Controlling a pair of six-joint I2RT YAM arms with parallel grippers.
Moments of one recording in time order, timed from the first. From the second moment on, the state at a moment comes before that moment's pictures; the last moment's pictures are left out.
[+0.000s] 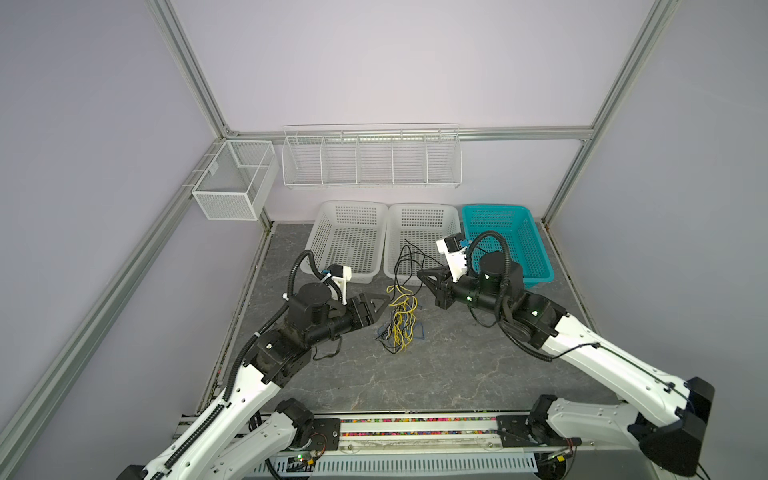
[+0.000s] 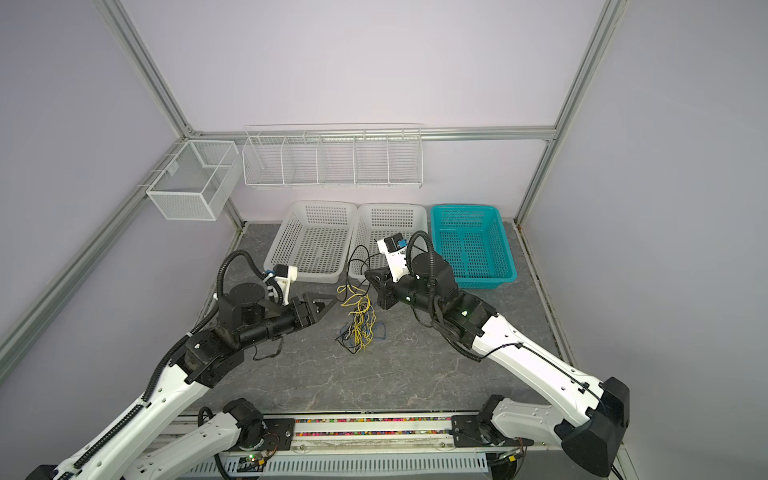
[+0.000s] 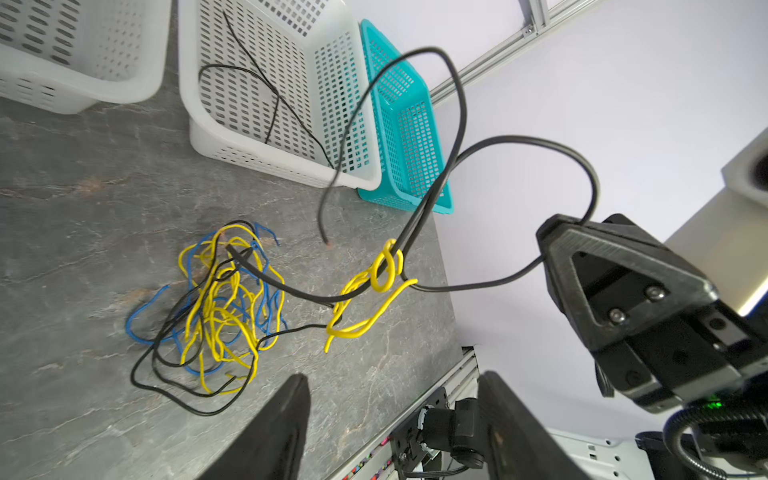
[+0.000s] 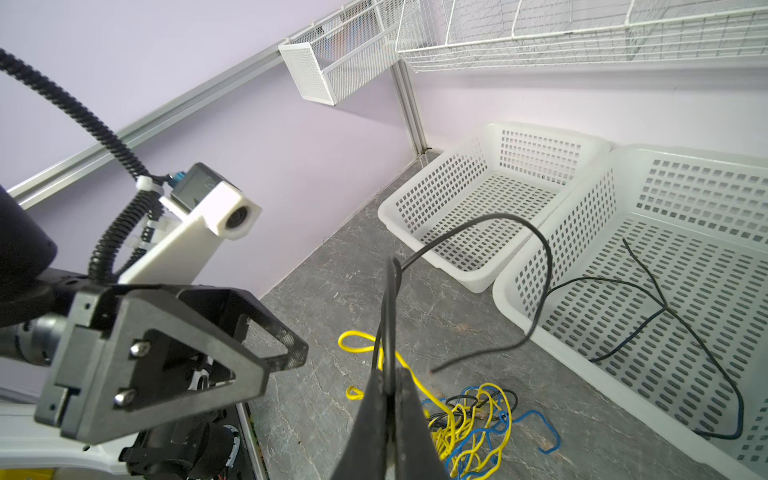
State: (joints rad) left arm -0.68 0.81 0.85 -0.40 0.29 -0.91; right arm 0.83 1.17 1.13 -0.23 -0.15 0.32
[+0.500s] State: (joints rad) left arm -0.76 0.87 0.81 -0.31 0.28 -0.90; right arm 0.83 1.16 1.18 -0.29 -0.15 0.32
